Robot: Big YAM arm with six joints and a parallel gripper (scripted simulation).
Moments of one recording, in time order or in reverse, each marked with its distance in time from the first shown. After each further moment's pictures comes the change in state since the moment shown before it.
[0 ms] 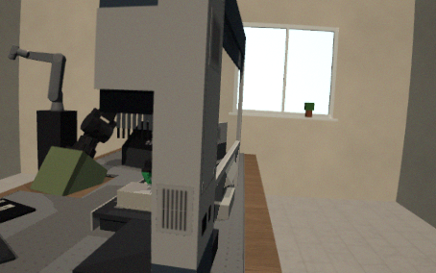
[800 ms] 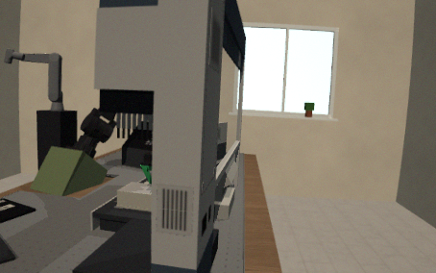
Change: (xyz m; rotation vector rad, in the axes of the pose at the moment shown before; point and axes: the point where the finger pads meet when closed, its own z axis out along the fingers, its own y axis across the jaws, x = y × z) arm 0.002 0.000 -0.018 -0.008 0.008 0.004
